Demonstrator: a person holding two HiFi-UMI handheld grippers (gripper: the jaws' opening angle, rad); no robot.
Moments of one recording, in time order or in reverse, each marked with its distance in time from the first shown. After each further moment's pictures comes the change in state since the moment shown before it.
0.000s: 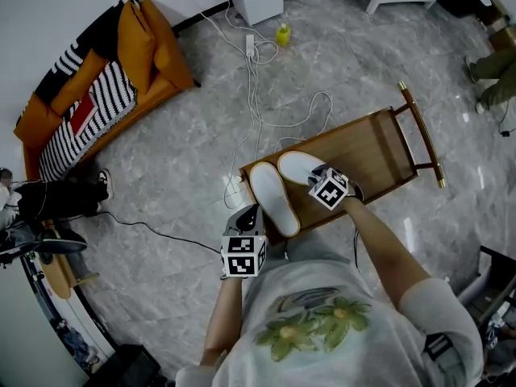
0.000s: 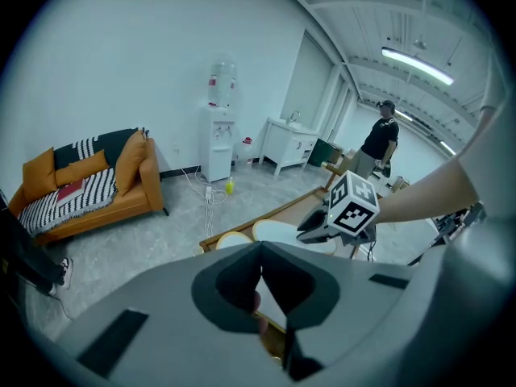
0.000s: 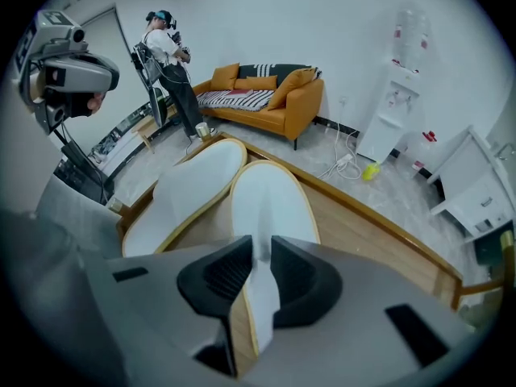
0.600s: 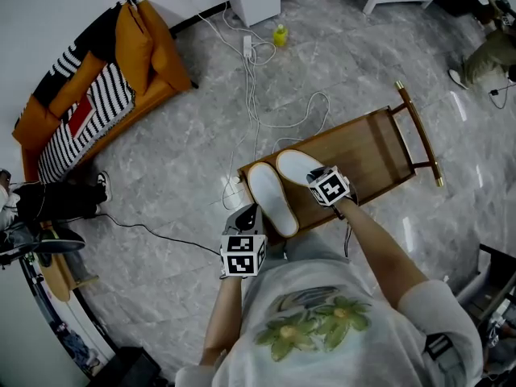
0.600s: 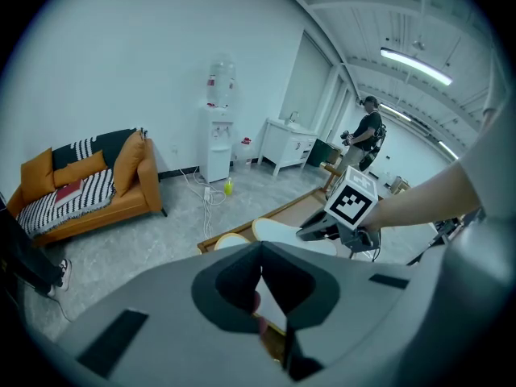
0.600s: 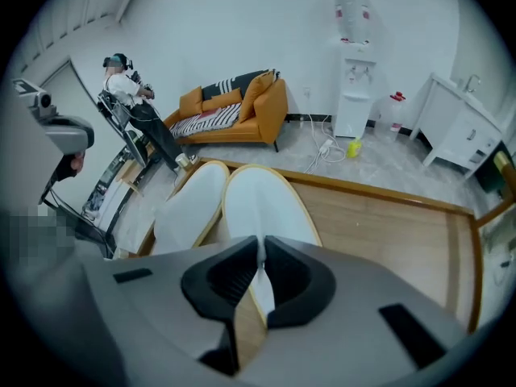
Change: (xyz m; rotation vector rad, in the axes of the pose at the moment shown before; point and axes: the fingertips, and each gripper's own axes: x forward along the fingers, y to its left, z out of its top) left arm 0.003 -0.003 0.002 0.004 -0.005 -0.008; right arm -0.016 -0.008 -0.002 0.317 -0.029 -0.011
